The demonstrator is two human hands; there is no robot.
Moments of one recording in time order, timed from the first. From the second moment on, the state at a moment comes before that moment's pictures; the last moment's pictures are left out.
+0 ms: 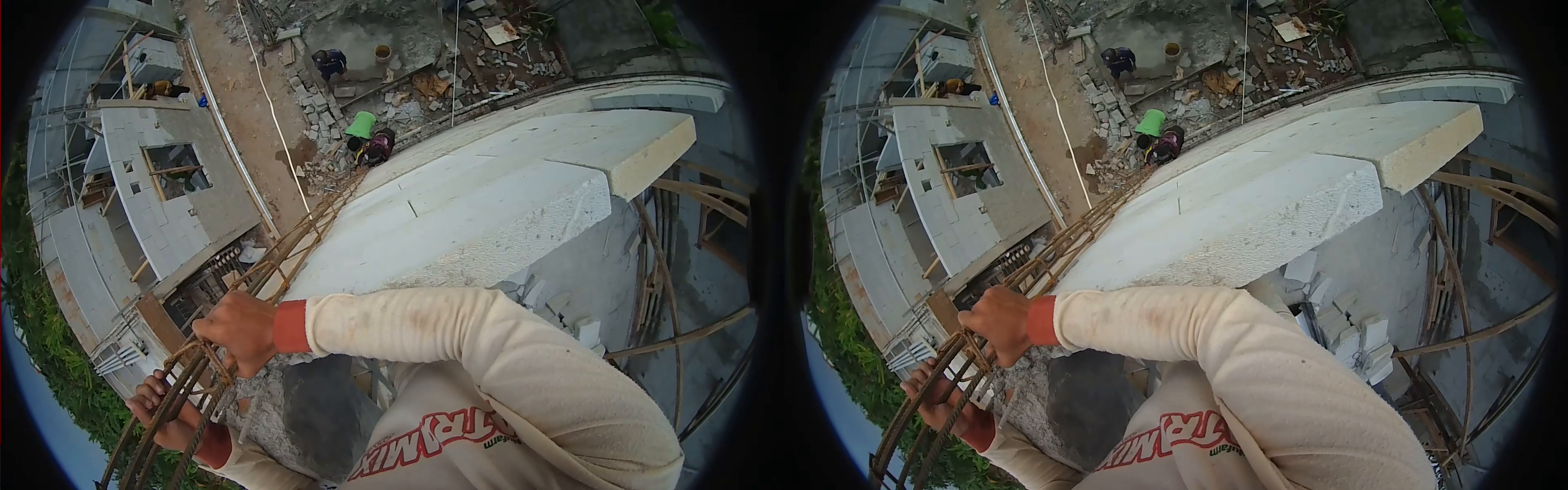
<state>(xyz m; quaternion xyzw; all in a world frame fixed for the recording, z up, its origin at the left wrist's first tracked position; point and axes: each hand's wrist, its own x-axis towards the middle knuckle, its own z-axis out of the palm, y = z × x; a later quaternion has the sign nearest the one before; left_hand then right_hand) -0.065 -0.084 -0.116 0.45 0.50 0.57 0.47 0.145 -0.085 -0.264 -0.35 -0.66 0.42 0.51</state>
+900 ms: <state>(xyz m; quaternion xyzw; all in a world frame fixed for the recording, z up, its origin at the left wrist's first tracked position) -0.068 -0.082 -0.115 0.46 0.51 0.55 0.48 0.148 -0.082 -0.261 -0.35 -0.66 0.43 0.50</state>
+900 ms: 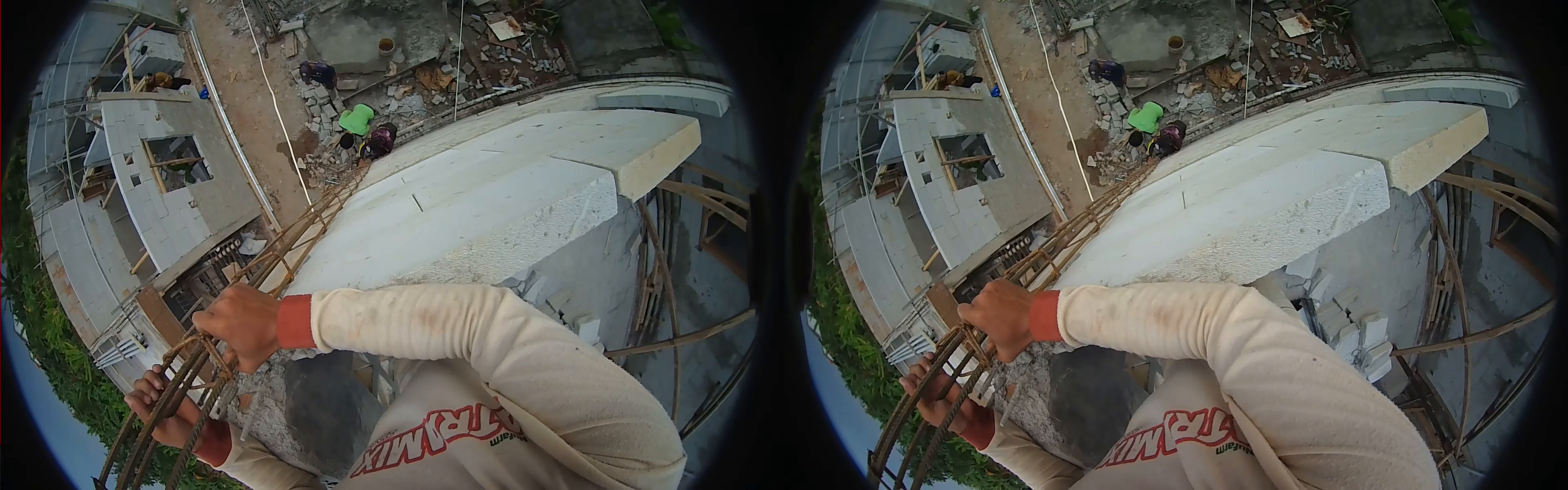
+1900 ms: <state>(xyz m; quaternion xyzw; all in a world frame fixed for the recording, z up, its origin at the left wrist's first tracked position) -0.065 -0.083 -0.117 0.49 0.50 0.54 0.47 0.149 -0.082 -0.261 -0.37 -0.65 0.44 0.50</state>
